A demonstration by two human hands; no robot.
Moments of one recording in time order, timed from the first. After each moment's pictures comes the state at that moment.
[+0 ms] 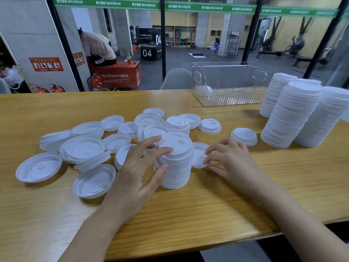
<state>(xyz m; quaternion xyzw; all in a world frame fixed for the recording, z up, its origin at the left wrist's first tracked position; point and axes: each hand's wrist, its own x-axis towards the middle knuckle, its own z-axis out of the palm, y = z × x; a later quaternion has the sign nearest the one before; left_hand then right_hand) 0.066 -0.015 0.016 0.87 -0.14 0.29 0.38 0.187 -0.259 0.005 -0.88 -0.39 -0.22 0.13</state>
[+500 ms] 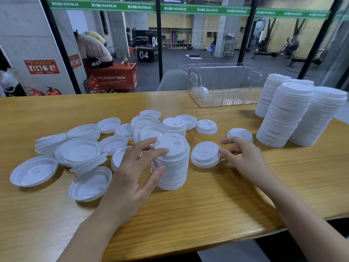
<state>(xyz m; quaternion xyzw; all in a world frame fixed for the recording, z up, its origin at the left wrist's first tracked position) 0.066 -0.015 0.016 0.87 -0.14 0.29 0.38 0.184 -0.277 0.024 -0.88 -0.13 -0.08 0.45</state>
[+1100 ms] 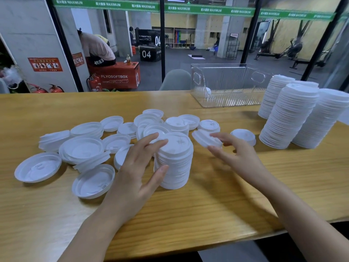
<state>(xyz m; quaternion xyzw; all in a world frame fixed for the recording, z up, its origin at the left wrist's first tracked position) 0.065 -0.015 0.017 0.87 -0.13 0.30 0.37 0.178 -0.258 0.032 -0.87 -0.21 -0.08 0.45</state>
